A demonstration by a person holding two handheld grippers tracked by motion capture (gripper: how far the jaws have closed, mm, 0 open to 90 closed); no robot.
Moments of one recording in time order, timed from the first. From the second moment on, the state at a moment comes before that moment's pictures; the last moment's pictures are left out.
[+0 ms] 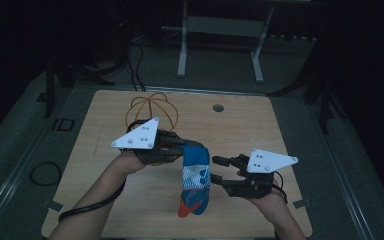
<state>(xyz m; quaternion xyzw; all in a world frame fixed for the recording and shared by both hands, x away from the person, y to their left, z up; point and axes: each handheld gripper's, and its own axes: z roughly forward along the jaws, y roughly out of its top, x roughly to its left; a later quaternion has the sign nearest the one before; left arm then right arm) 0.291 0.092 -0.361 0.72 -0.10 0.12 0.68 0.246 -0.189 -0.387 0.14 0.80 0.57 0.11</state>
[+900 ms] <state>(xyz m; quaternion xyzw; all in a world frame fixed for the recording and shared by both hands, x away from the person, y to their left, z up) 0.296 0.100 -0.368 0.73 -0.06 0.14 0.67 0.251 -0.190 -0.384 0.18 0.78 0.58 0.15</state>
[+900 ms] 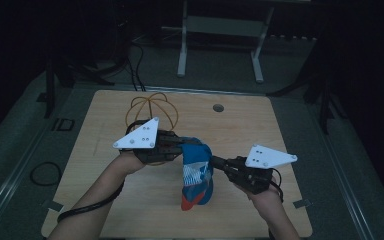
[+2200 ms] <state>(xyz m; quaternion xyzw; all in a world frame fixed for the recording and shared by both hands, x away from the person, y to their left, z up) 0.280 0.139 -0.378 0.81 0.06 0.17 0.55 0.251 -0.227 -0.350 0.19 0.76 0.60 0.18</state>
